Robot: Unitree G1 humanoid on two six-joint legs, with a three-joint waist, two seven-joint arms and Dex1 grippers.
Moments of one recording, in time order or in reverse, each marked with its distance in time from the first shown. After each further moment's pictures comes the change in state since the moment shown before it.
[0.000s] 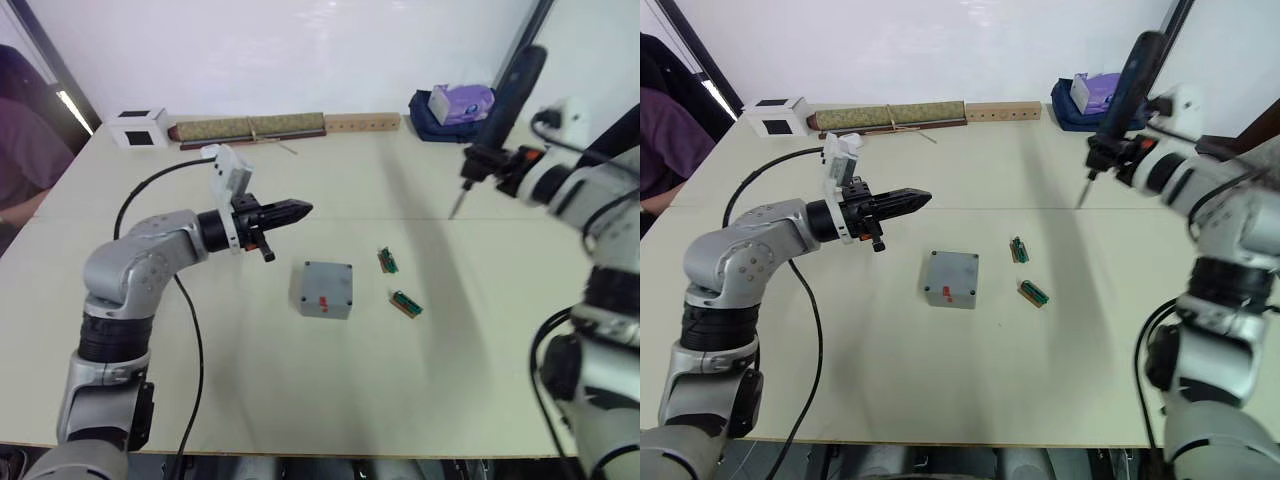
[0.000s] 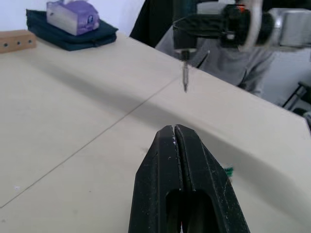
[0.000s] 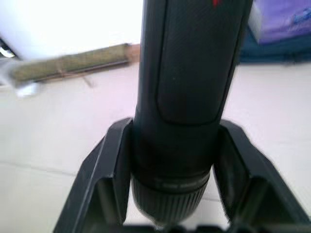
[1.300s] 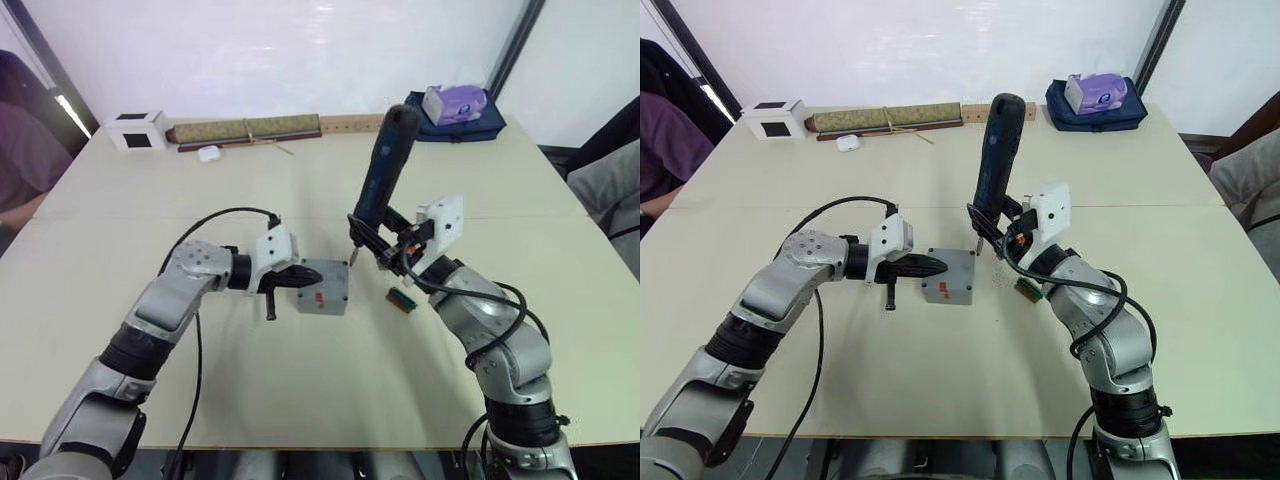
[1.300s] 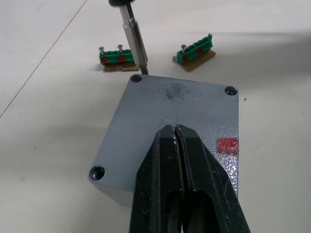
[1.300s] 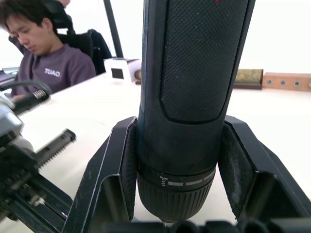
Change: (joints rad) left arm 0.090 0.068 -0.307 0.097 0.411 -0.436 -0.289; right arm 0.499 0.171 0.531 -0.418 -0.210 -0.613 0.056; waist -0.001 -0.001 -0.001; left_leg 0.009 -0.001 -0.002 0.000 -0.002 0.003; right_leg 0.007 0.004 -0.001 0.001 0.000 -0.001
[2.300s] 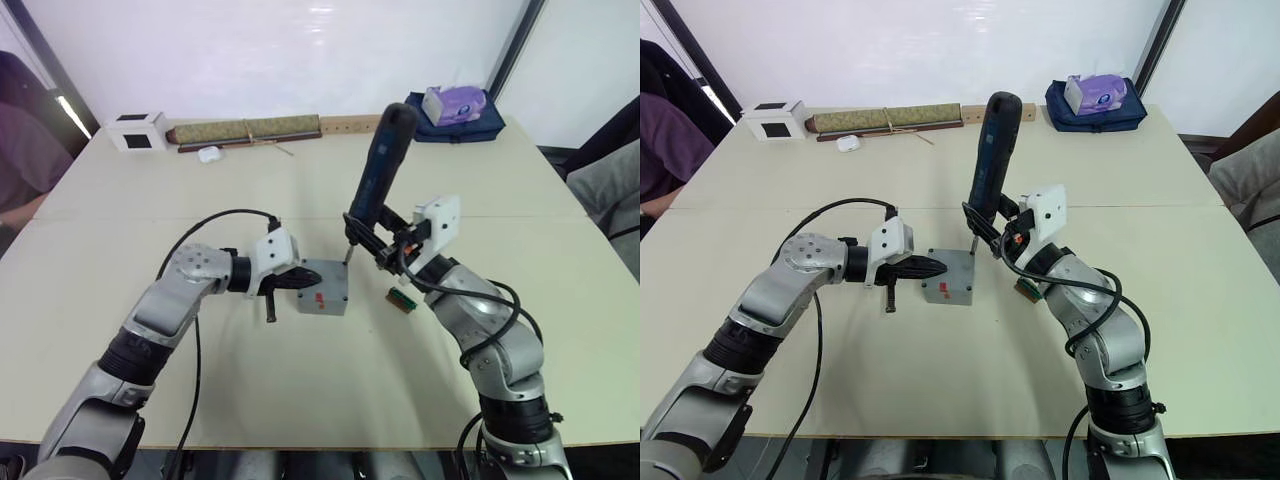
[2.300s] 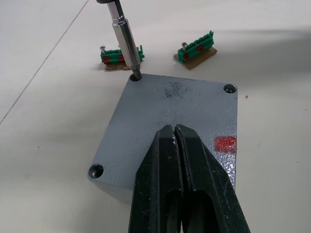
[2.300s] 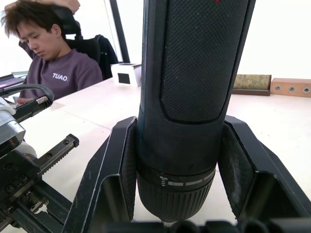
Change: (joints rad) left arm 0.016 0.000 -0.001 -0.029 0.024 0.003 0.014; right arm -0.014 0.019 0.006 0.029 -0.013 -0.050 0.038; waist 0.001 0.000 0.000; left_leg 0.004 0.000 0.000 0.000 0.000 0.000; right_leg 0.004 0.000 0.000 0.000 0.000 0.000
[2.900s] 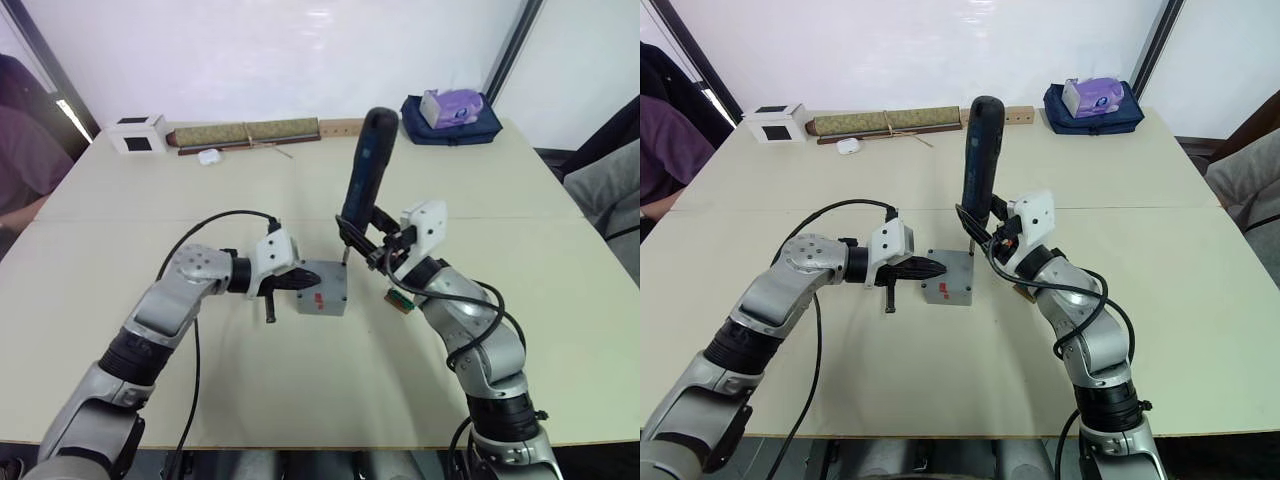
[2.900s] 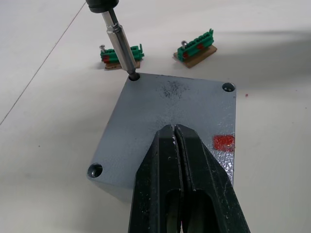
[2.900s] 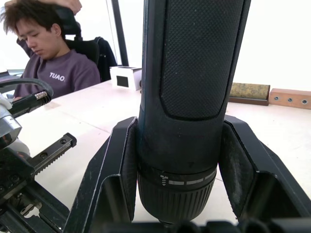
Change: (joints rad) left arm 0.008 -0.001 -0.003 0.002 0.010 0.003 -0.001; right arm 0.013 0.000 0.065 0.047 -0.099 -0.085 0.028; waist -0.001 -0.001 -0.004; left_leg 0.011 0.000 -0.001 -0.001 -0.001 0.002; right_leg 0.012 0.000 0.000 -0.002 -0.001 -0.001
